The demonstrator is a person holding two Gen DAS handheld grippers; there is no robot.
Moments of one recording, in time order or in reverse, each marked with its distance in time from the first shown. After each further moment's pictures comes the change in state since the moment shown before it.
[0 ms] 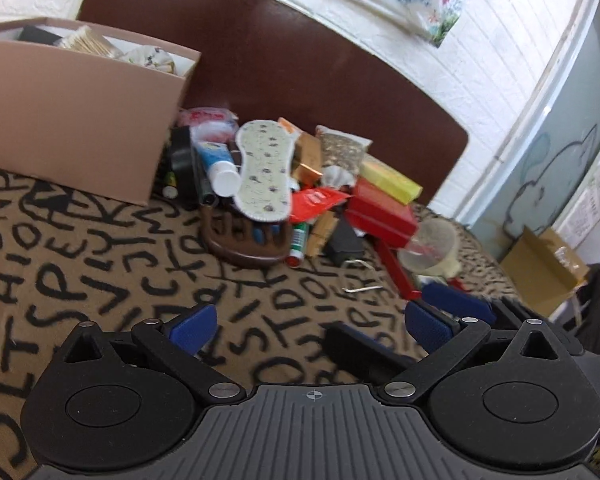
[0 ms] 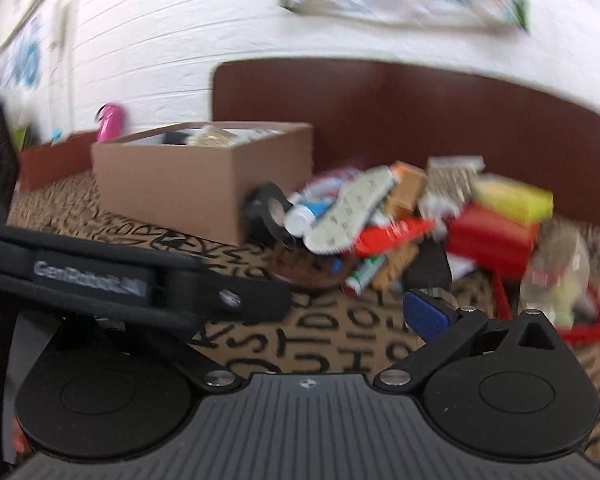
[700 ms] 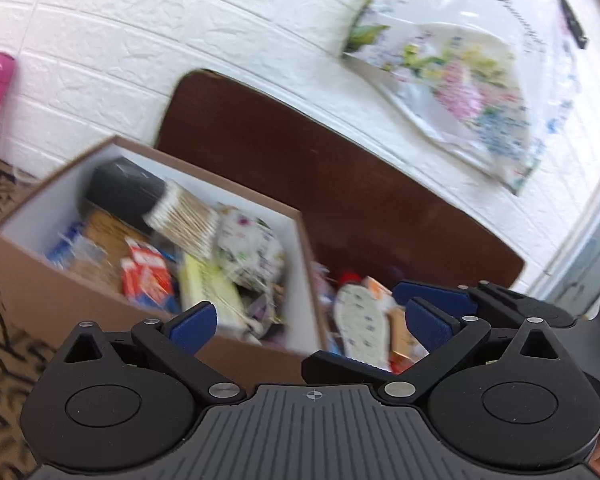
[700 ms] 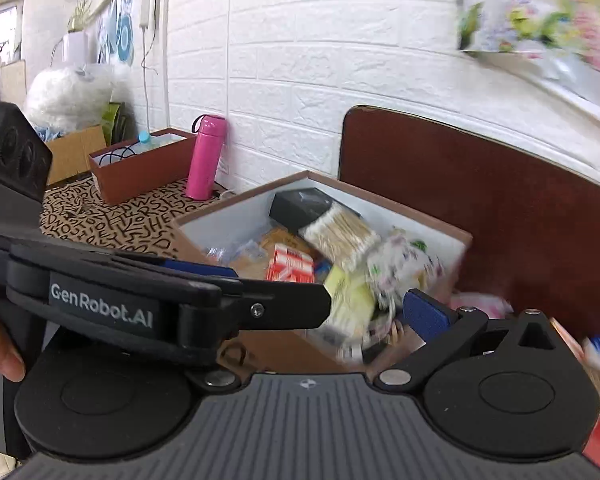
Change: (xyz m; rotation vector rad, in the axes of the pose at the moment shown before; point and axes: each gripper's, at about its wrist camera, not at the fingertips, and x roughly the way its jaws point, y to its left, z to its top) left arm -0.056 0.079 0.162 -0.083 -0.140 0.063; right arm 0.095 0.094 0.192 -0.245 0.095 0.321
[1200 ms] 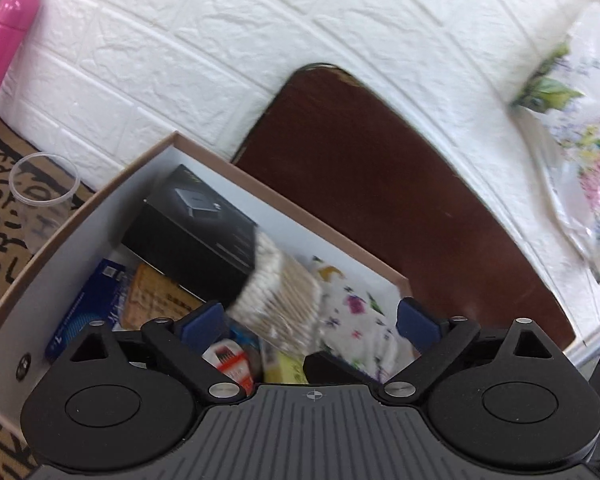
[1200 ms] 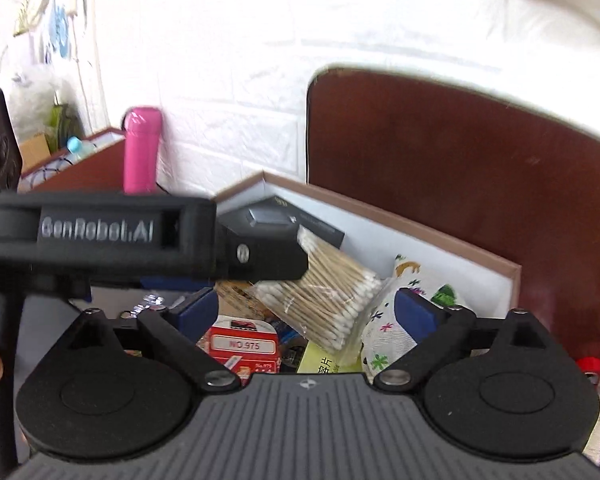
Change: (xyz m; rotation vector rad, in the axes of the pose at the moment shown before) left arm 0.089 0.121 0.101 -0.189 0.062 0.097; right arm 0.160 -0.033 0.063 0.092 0.079 -0.044
